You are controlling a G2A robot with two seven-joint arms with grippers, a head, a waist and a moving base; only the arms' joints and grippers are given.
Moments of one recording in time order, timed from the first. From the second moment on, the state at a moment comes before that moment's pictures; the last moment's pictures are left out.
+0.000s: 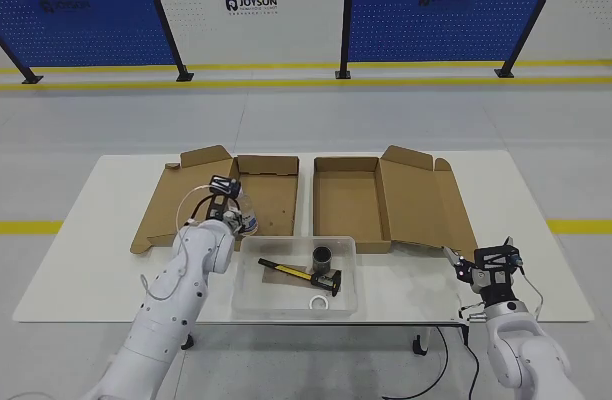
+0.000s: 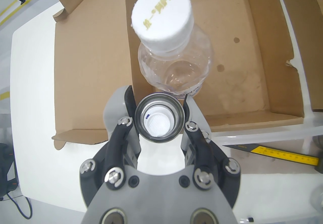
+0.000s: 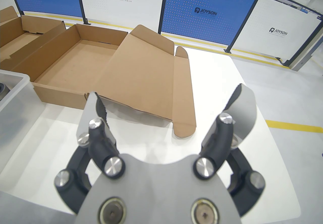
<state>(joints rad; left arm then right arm) 1.00 -1.27 -1.17 -1.37 1.40 0.15 -0.90 -1.73 -1.15 1.60 -1.80 -1.33 0.00 0.00</state>
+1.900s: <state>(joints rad) 1.48 -1.24 -1.41 -2.11 1.26 0.04 -0.94 -1.73 -1.15 1.60 -1.80 -1.33 0.00 0.00</state>
